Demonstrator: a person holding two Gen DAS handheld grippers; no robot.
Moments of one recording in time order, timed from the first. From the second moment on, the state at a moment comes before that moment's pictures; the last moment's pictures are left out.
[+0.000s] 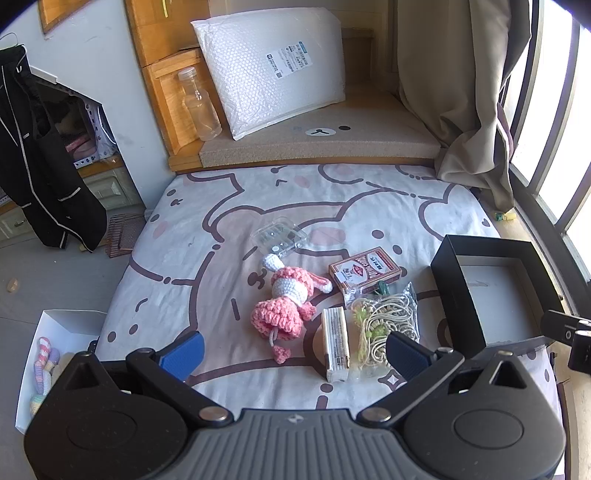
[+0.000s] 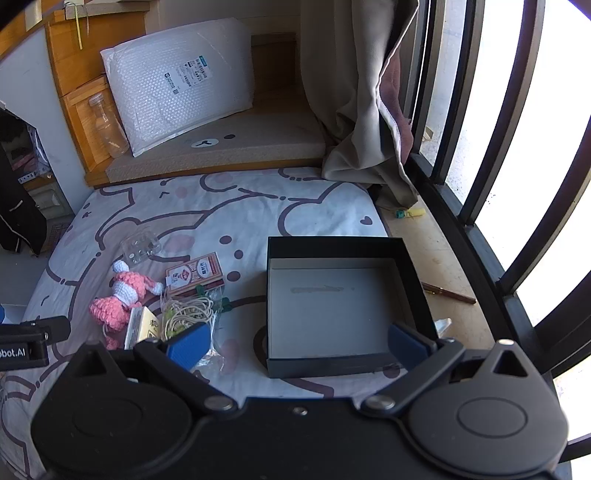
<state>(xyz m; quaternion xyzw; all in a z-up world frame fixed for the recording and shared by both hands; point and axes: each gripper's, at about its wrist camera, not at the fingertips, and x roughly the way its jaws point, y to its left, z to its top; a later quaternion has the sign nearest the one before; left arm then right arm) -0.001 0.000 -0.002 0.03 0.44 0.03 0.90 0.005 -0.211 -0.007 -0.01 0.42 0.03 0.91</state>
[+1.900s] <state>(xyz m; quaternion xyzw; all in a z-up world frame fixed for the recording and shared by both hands) 0.012 0.002 -0.012 0.01 0.45 0.05 0.89 0.017 -0.224 -0.011 0.01 0.43 0.02 0.90</state>
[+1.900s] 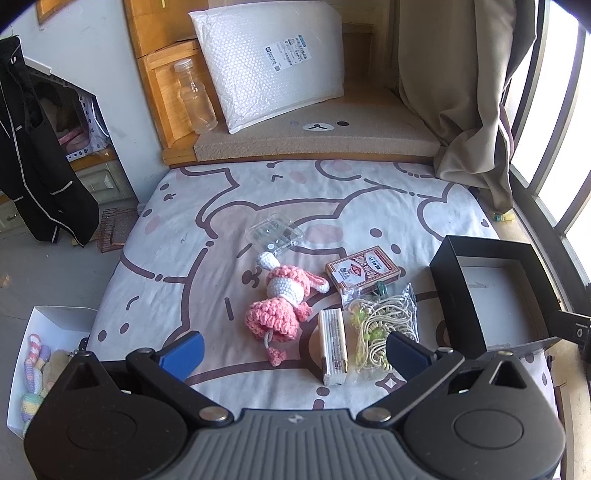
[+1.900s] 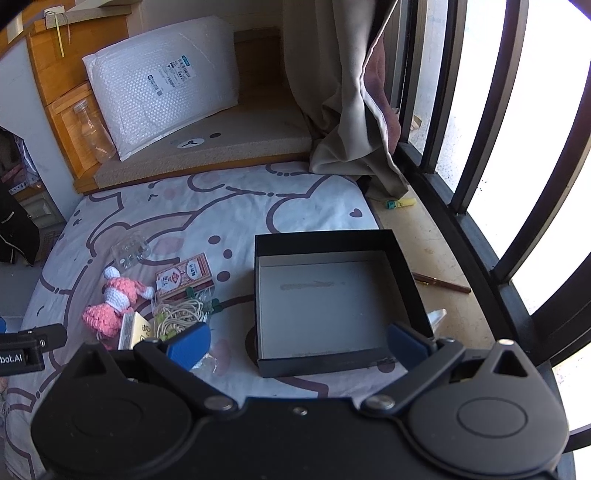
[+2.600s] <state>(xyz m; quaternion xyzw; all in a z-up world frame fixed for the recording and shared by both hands) 0.067 0.035 -0.058 -0.02 0.49 0.05 0.87 0.079 -0.195 -0.055 0.06 0.46 0.03 0.88</state>
